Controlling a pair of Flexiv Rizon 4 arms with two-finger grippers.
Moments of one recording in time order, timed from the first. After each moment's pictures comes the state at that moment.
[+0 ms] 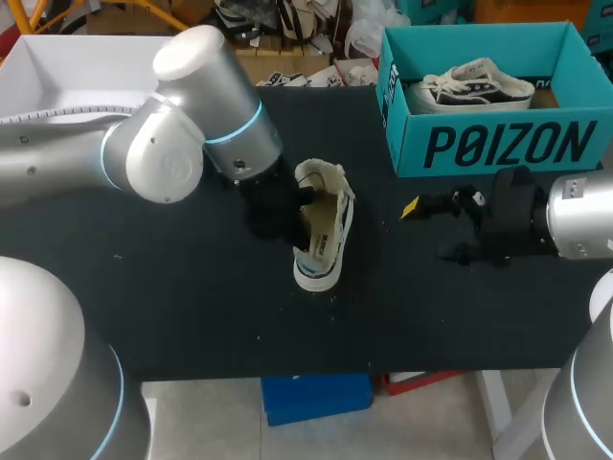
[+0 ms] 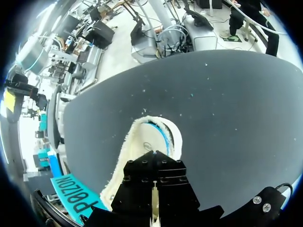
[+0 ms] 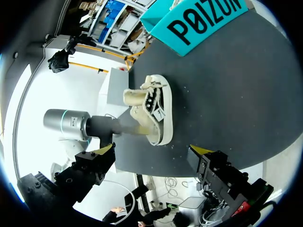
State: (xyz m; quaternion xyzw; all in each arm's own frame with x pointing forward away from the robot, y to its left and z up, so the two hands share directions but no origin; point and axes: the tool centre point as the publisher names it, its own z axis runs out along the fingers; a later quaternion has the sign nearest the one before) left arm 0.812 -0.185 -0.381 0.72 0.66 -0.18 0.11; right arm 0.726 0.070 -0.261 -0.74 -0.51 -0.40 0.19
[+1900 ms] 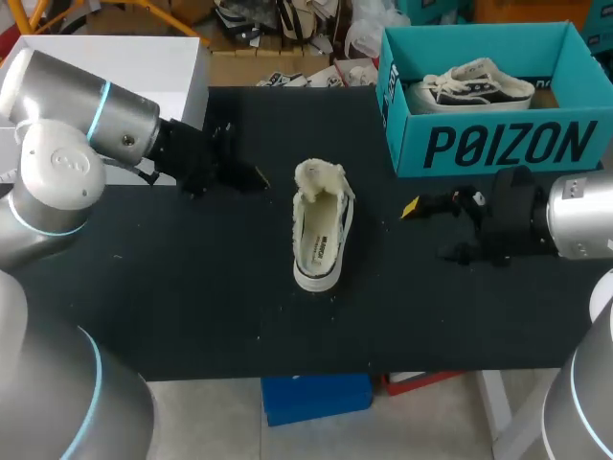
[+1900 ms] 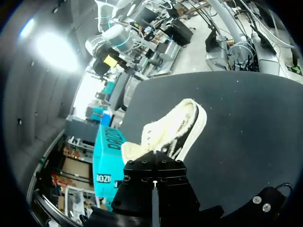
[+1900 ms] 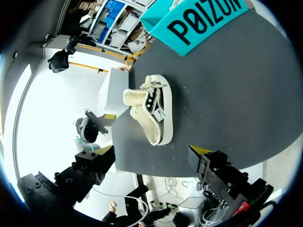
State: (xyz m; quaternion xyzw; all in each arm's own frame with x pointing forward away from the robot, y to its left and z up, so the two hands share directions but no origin) left arm 0.876 -0.114 -0.295 0.47 0.73 -0.41 0.28; right arm 0.726 0.070 -0.261 -0.74 -0.51 -0.40 0.19
